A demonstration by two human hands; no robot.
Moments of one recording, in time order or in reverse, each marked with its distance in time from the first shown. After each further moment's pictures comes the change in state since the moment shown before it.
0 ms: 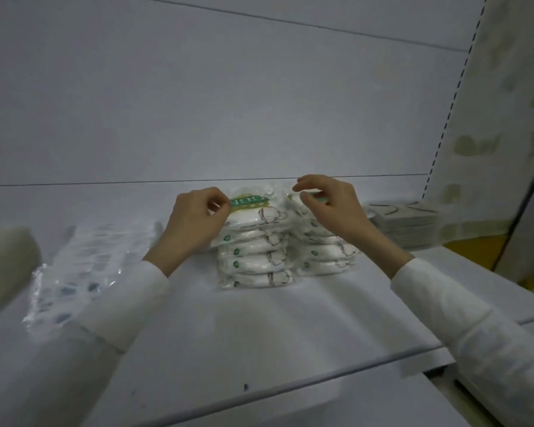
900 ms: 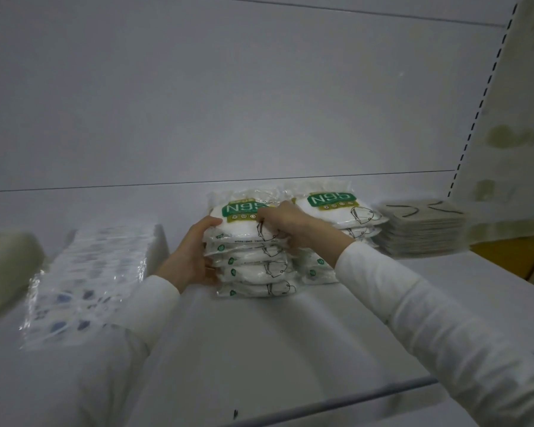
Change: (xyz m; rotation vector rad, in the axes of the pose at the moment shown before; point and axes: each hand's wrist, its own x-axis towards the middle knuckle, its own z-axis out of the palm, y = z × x) left_hand 0.009 -0.048 0.051 -0.865 -0.311 -1.115; right_hand 0.051 0.003 0.083 0.155 -0.472 0.760
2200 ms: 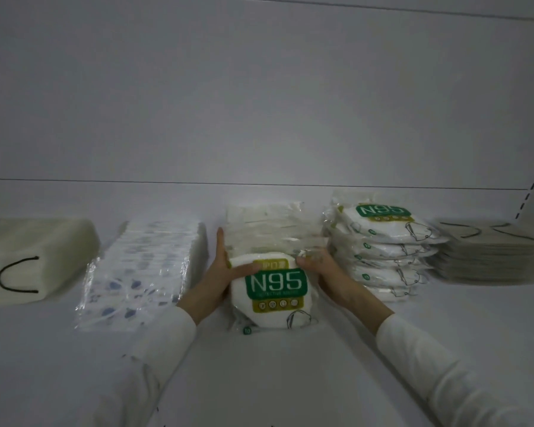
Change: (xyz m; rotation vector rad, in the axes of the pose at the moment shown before) left_hand 0.021 -0.048 -0.047 -0.079 -0.201 0.476; right_hand 0.033 0.088 0.042 0.624 -0.409 -0.453
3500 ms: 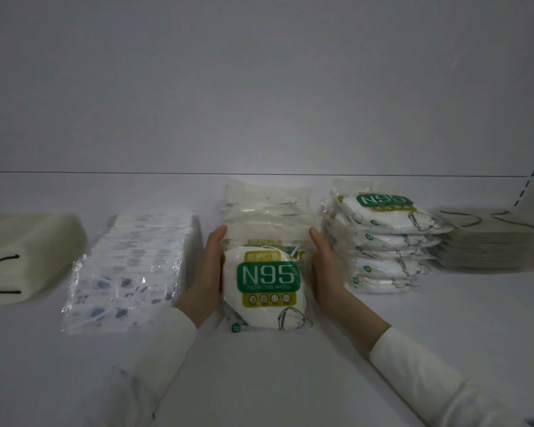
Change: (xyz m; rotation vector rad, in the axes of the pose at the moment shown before) left_hand -0.008 0.013 0.018 -0.135 0.142 -0.022; right_hand -0.013 -0.003 0.033 0.373 0.189 0.033
